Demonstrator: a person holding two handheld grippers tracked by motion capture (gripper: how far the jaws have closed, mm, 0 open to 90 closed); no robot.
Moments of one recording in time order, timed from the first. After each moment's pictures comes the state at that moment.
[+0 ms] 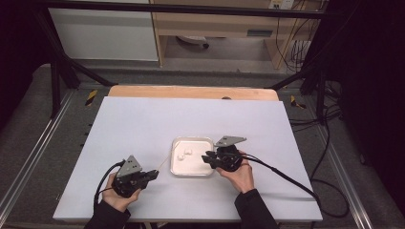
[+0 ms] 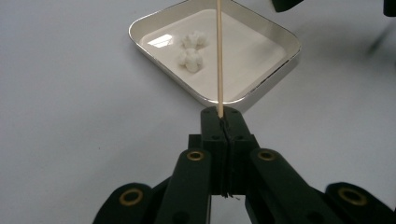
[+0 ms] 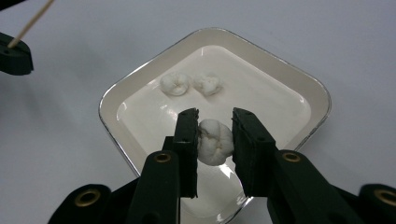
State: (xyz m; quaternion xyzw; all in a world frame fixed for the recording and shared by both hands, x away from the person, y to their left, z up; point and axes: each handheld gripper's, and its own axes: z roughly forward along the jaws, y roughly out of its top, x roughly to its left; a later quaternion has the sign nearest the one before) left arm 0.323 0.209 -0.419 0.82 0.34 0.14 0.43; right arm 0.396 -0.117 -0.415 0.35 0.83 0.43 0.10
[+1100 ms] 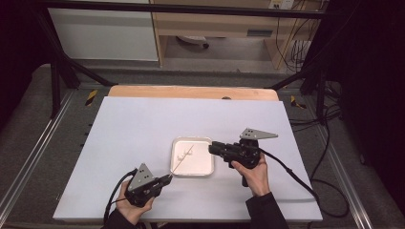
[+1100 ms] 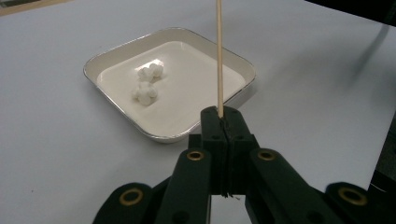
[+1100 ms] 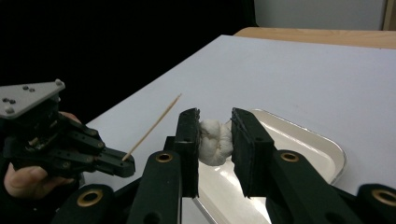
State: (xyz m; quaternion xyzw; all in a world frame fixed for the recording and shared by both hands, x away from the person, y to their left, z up) left arm 0.298 0.171 -0.419 0.80 0.32 0.16 0.48; right arm 0.377 -0.155 -0.363 0.35 0.73 0.59 0.03
